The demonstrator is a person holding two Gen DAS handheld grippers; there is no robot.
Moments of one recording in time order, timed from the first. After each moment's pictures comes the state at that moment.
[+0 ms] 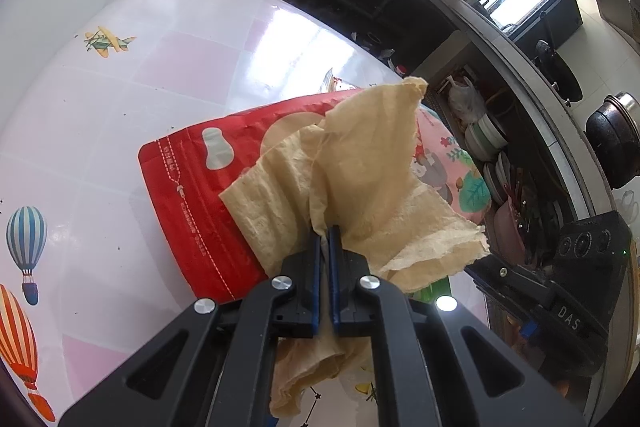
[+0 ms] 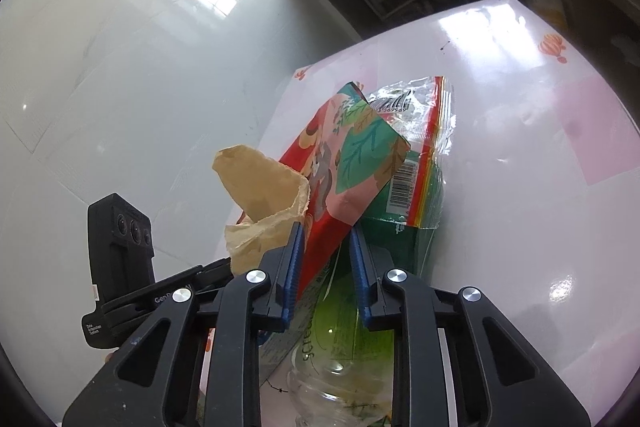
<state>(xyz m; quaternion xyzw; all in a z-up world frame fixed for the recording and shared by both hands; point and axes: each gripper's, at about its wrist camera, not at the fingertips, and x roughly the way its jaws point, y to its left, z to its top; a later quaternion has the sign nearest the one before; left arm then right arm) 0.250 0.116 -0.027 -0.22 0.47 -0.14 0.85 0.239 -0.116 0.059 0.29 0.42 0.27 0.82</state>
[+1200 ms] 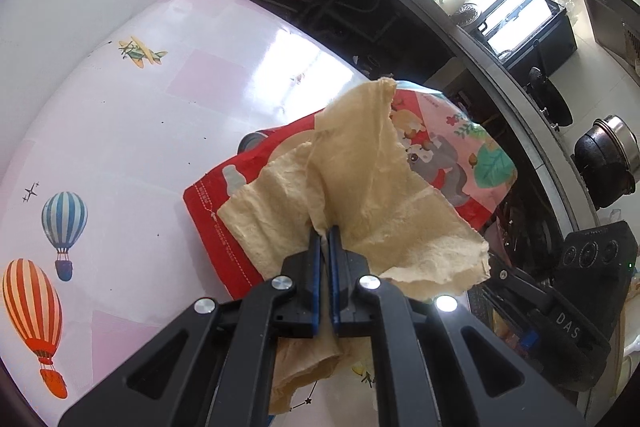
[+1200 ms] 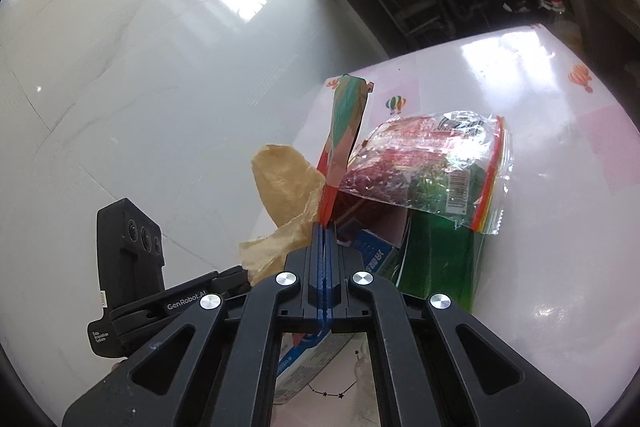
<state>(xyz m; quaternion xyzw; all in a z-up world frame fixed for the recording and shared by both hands) 0.221 0.140 -0.005 -0.25 0.43 -0.13 0.85 0.224 -0.086 0.094 0.26 0.38 0.29 0.84</state>
